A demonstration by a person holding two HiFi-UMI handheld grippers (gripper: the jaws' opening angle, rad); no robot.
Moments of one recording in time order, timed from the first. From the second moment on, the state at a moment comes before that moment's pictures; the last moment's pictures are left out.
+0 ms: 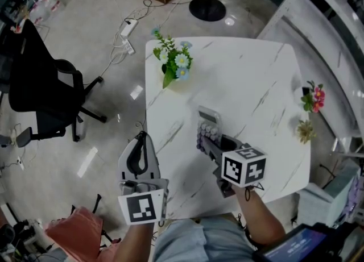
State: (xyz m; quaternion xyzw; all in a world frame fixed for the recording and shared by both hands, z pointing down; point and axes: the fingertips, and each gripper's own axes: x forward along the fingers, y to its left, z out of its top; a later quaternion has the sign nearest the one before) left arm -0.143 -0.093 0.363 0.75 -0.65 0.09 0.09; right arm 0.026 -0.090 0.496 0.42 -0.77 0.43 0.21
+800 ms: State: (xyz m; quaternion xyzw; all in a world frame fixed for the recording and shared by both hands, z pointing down) left arm -0.153 -0.113 0.376 0.74 -0.65 0.10 0.11; right arm 0.028 -0.106 0.519 0.41 -0.76 0.47 0.19
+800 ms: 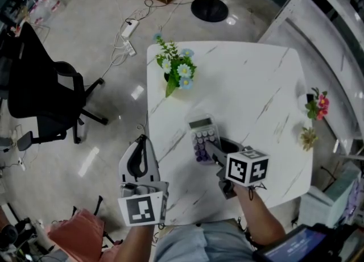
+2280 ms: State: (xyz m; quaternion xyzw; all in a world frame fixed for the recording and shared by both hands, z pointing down) left arm -0.080 -0.065 0.196 0.75 -0.66 0.00 0.00; right arm 0.054 -0.087 0.247 0.46 -0.88 0.08 0.05
